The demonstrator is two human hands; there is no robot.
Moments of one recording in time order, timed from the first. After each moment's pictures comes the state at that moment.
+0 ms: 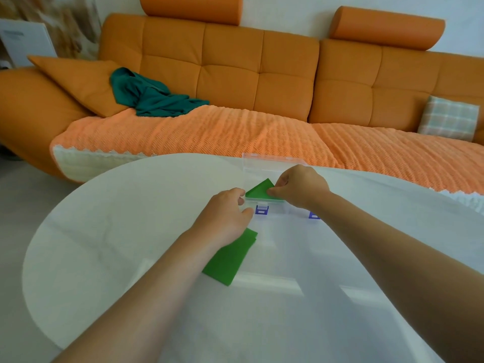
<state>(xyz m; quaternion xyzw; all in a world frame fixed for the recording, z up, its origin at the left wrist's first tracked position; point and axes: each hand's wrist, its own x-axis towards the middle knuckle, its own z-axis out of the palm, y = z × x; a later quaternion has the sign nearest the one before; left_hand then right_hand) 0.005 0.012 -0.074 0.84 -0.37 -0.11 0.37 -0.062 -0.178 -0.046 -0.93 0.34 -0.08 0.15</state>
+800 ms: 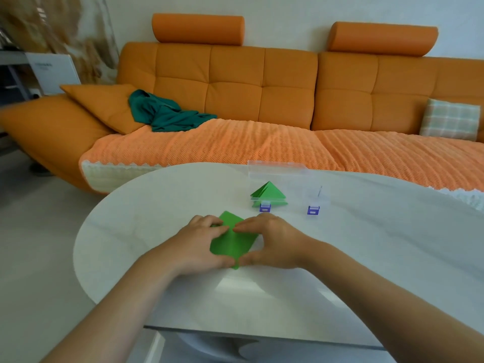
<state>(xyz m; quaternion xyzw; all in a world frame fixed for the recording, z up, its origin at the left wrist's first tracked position) -0.001 0.107 -0.079 0.86 -0.48 -0.13 0.13 -0.126 -0.070 -0.075 -0.98 0.05 -0.02 0.20</state>
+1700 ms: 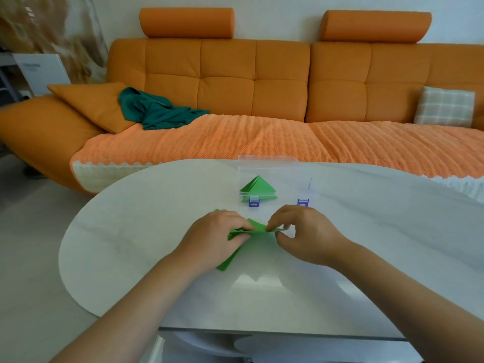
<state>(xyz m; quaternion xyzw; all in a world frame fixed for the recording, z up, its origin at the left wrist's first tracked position) -0.039 0.068 -0.079 0.78 -0.55 0.01 0.29 -0.186 -0.108 -0.068 -0.96 0.13 -0.15 0.20</state>
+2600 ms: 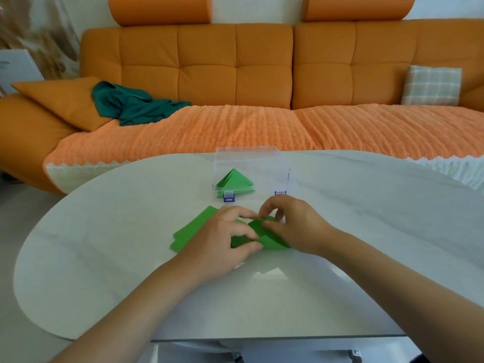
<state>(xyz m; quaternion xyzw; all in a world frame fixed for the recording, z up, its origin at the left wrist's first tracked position) -0.081 0.027 -0.084 0.74 -0.57 -0.05 0.34 -0.197 -0.144 -0.074 -0.93 0.19 -0.13 0.30</state>
